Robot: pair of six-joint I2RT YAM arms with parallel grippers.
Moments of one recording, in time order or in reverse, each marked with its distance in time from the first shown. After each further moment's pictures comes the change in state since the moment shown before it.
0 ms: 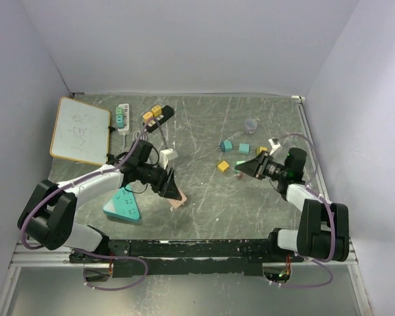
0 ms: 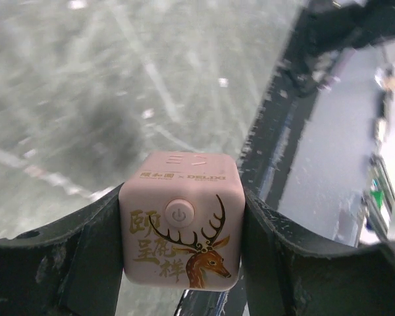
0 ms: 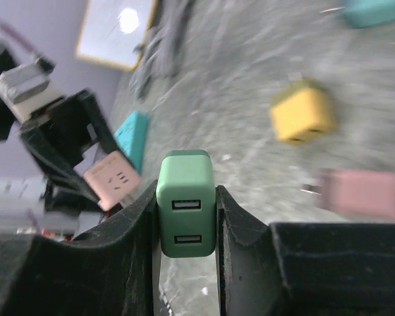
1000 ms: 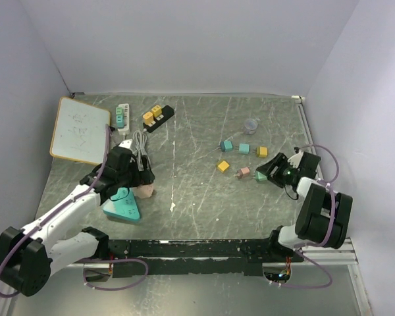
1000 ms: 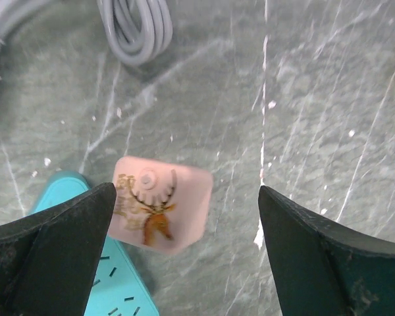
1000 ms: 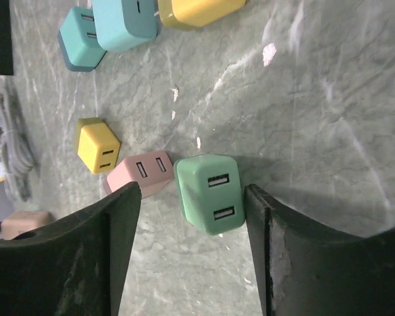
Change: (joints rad) left arm 0.106 -0.372 -0.140 -0.143 -0.920 -0.419; right arm -0.296 0.145 0.089 -0.392 0.409 -0.172
